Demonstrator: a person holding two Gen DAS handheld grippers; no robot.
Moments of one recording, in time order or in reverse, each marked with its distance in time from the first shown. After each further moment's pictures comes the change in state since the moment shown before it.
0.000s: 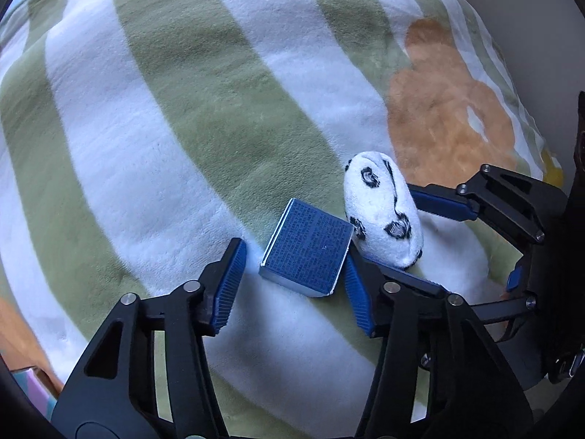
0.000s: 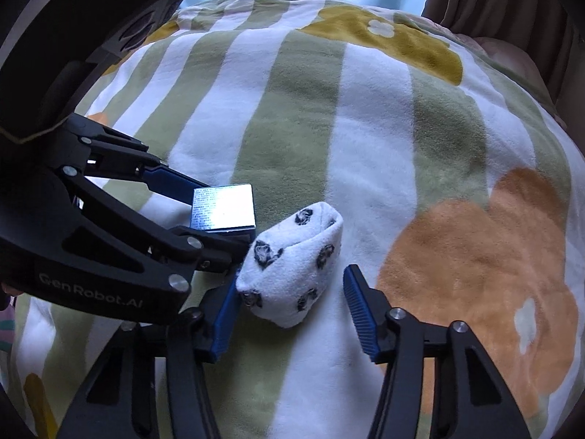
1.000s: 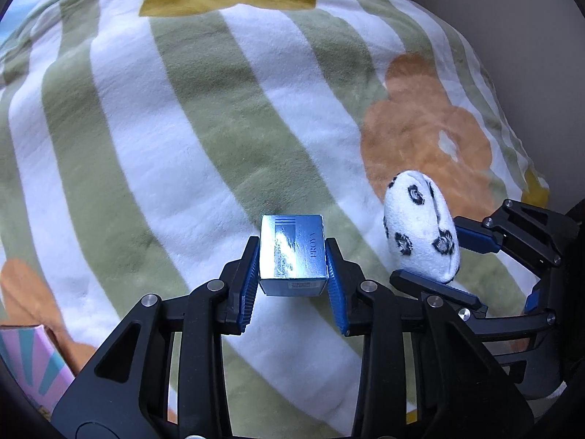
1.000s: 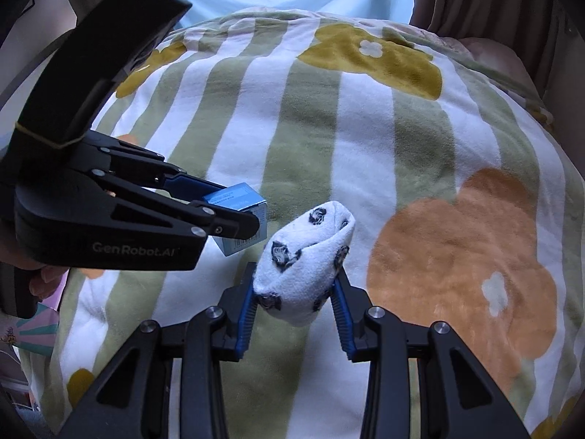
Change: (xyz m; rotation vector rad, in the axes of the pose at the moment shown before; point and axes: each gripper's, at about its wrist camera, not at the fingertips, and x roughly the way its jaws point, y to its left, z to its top) left arm -0.062 -0.005 -0.006 -0.087 -0.082 0.004; right arm -0.068 0.011 -0.001 0.057 -0.007 0.015
